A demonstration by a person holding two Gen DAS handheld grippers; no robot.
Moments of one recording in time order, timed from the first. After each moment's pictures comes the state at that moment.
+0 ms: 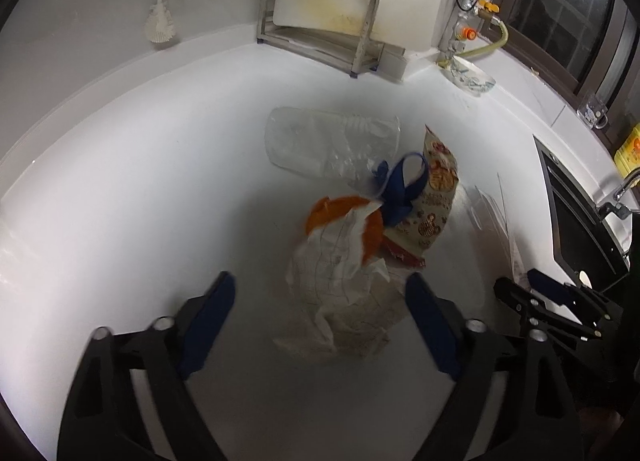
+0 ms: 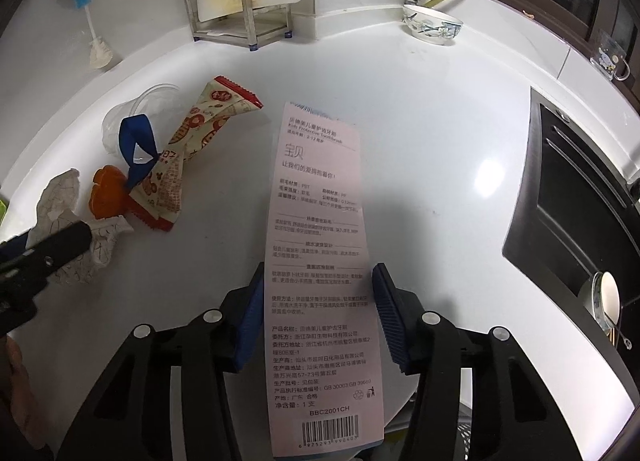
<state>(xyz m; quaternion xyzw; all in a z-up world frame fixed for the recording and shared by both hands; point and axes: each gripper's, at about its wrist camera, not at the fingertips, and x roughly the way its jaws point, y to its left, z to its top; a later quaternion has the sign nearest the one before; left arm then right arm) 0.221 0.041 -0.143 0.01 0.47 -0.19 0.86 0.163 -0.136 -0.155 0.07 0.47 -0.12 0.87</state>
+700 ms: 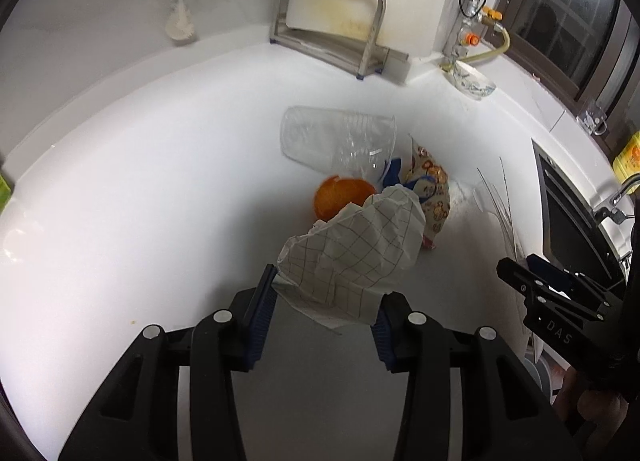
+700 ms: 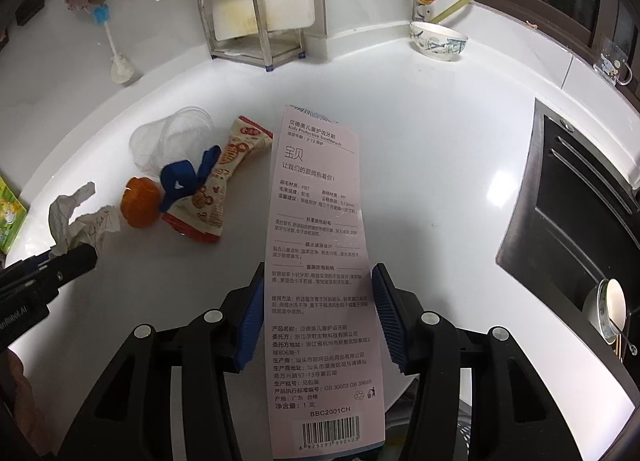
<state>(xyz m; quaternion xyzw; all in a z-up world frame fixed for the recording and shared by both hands) 0.196 0.056 -0.124 -0.01 0.46 -0.17 0.87 0.147 -0.136 -0.133 0.08 0.44 -0.09 0.89</state>
